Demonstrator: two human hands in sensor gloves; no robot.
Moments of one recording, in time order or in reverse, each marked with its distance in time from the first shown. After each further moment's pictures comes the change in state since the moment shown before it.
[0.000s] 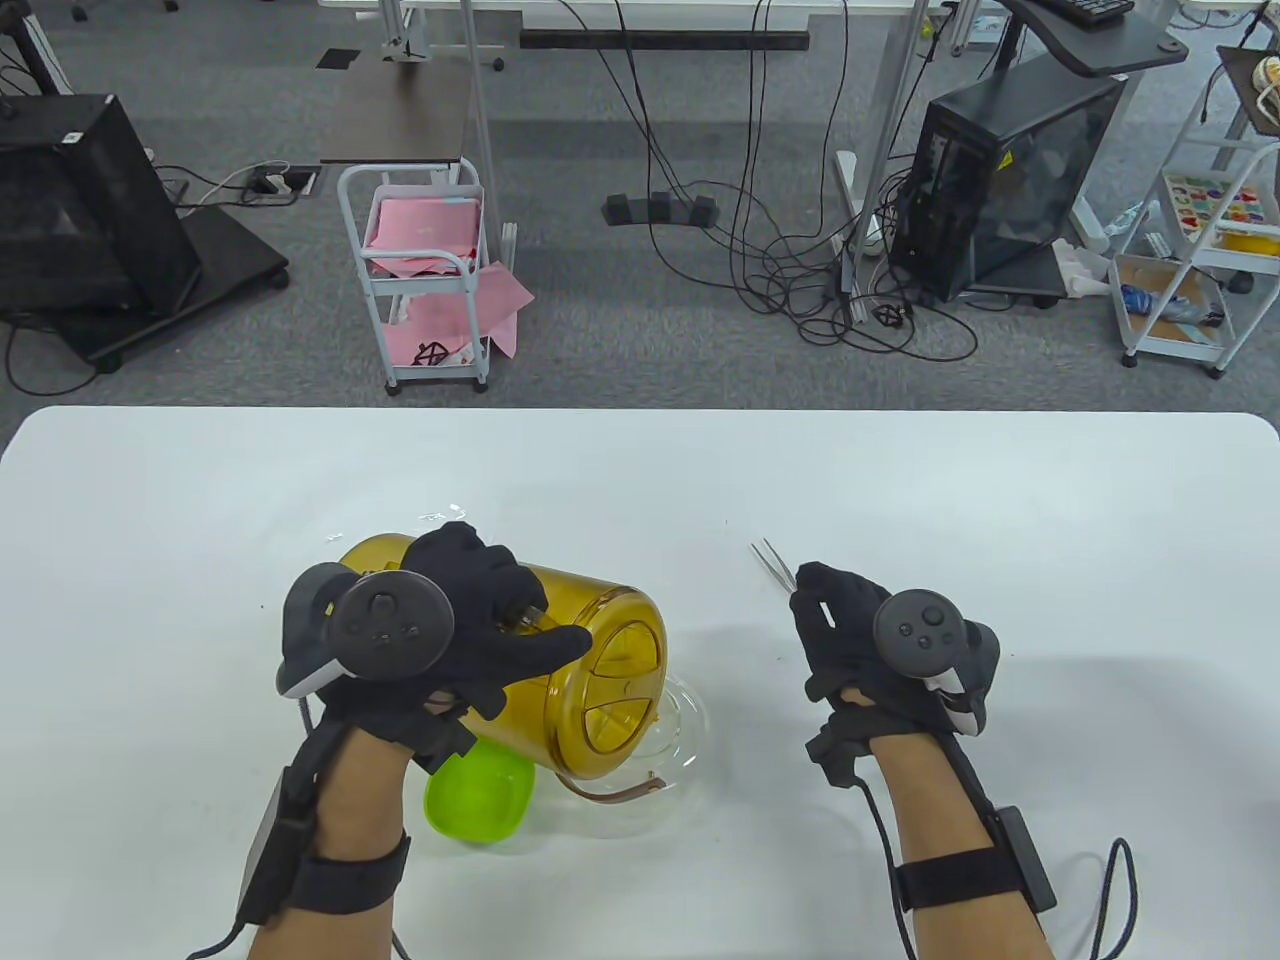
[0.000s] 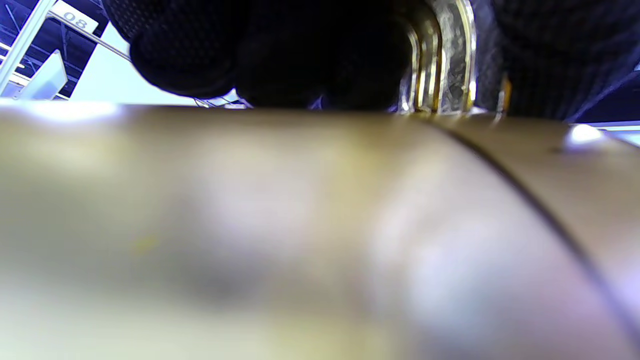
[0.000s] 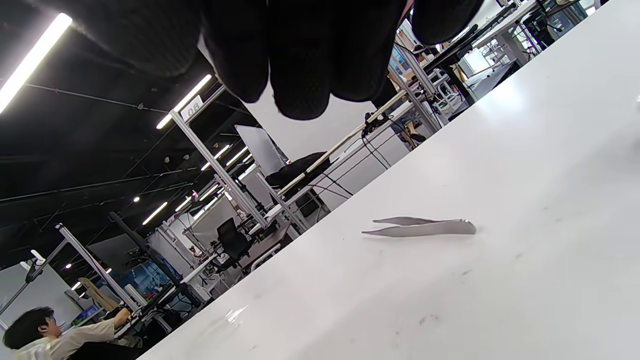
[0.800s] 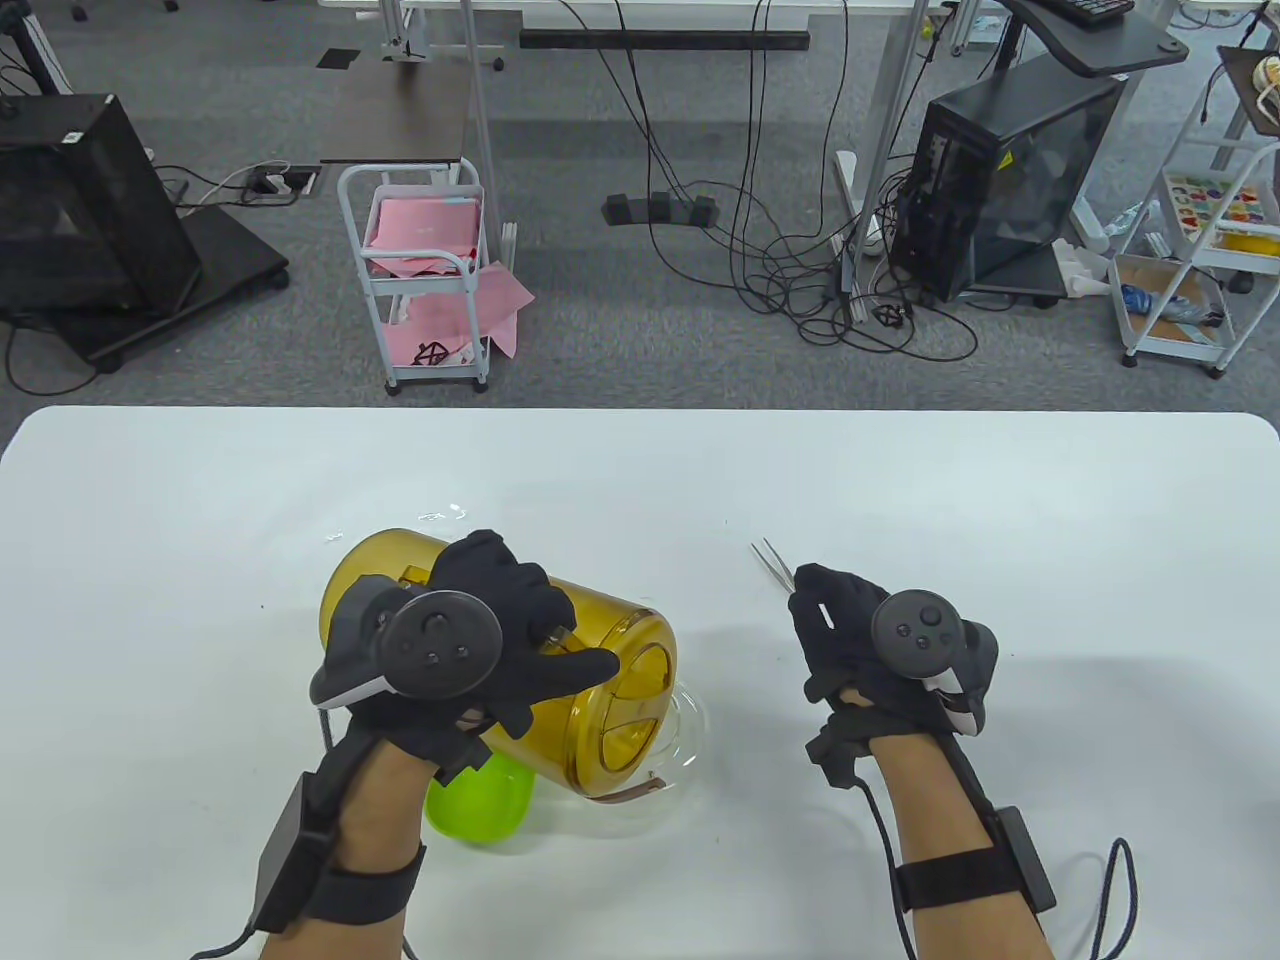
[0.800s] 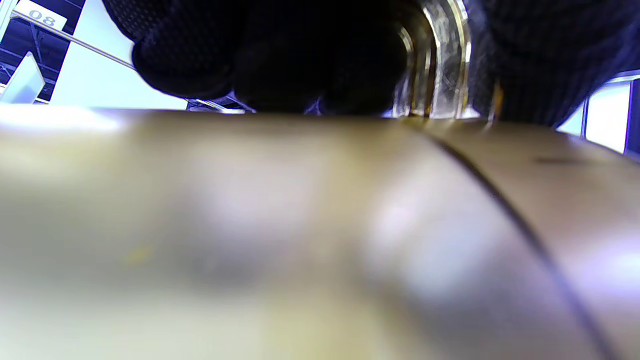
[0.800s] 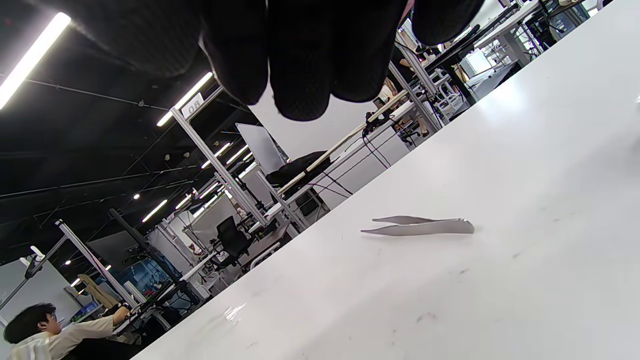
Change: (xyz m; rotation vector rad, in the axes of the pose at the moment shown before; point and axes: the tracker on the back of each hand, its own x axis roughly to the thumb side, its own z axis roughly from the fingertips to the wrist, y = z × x) left_hand 0.023 -0.012 -0.004 -0.059 -0.036 -0.090; right_hand 0.000 0.001 0.000 0.004 -0.003 0.010
